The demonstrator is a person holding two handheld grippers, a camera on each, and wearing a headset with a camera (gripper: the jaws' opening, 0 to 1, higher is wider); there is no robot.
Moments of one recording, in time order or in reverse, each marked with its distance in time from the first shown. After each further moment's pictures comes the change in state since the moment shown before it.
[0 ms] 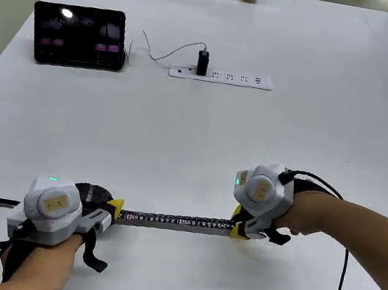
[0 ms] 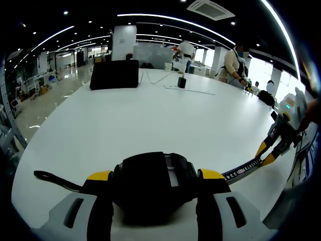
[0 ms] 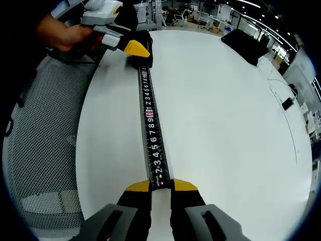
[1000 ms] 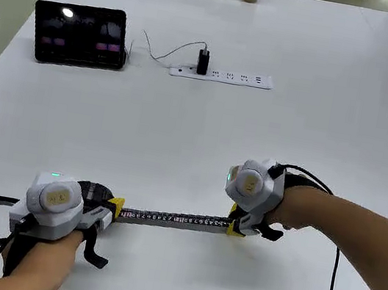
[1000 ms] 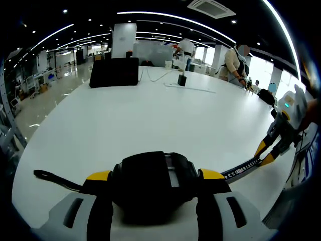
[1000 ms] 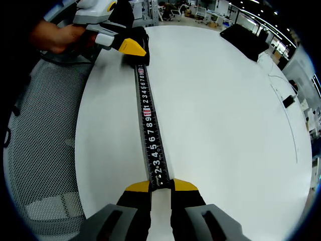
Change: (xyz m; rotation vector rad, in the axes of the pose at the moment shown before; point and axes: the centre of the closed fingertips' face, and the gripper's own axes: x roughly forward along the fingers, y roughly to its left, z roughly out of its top) left arm 0.000 0.000 -0.001 -0.001 0.021 -0.001; right arm 0.002 -0.001 0.005 0.026 0.045 -0.001
